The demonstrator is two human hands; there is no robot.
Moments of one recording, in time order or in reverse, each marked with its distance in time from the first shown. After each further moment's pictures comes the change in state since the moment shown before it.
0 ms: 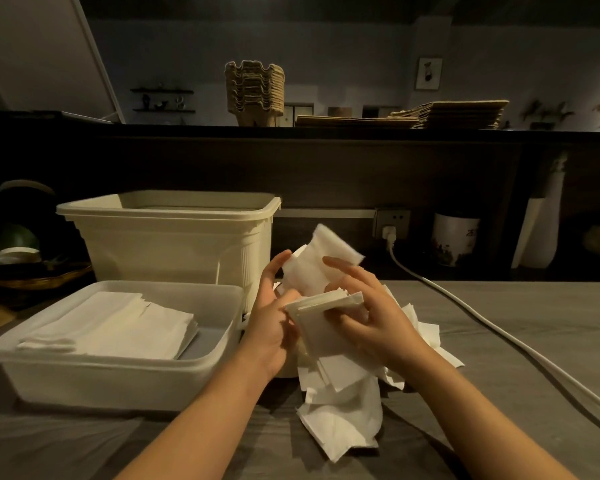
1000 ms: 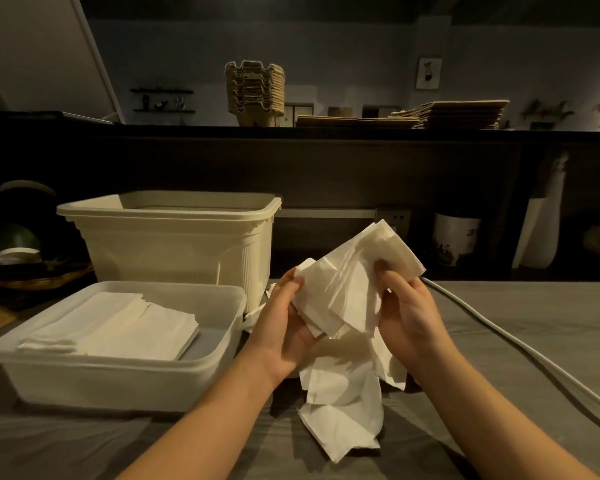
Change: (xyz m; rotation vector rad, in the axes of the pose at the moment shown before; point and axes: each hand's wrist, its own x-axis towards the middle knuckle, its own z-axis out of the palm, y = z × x) left_hand 0.005 -0.008 -0.001 -0.216 -0.061 -0.263; right_hand 0.007 0.005 -0.009 1.094 0.499 0.404
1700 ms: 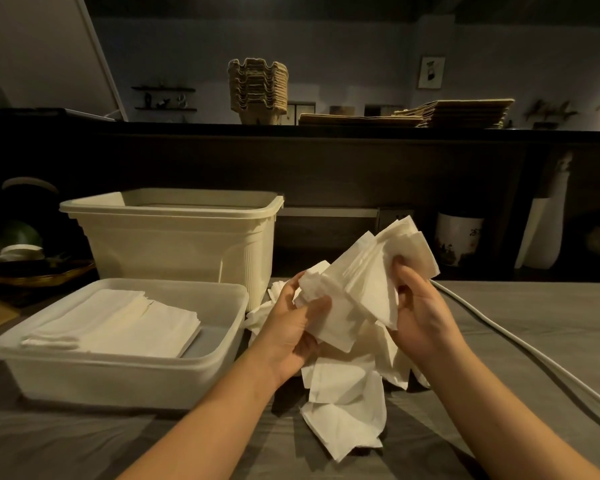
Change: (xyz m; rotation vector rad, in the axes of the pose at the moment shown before) left_hand 0.006 -0.006 -0.001 0.141 0.026 0.012; right_hand 0.004 -0.004 -0.007 0.118 0.052 0.141
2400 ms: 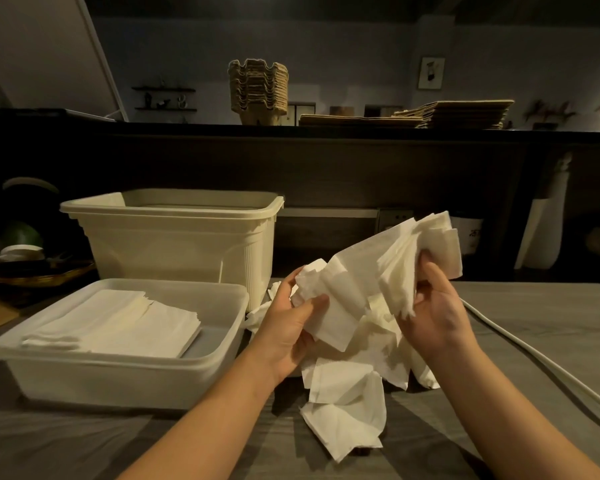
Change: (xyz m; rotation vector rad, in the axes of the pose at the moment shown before) left_hand 0.002 -0.001 -0.004 0.091 -0.007 0.108; right_hand 0.001 -0.011 -0.006 0.220 0.012 -0.004
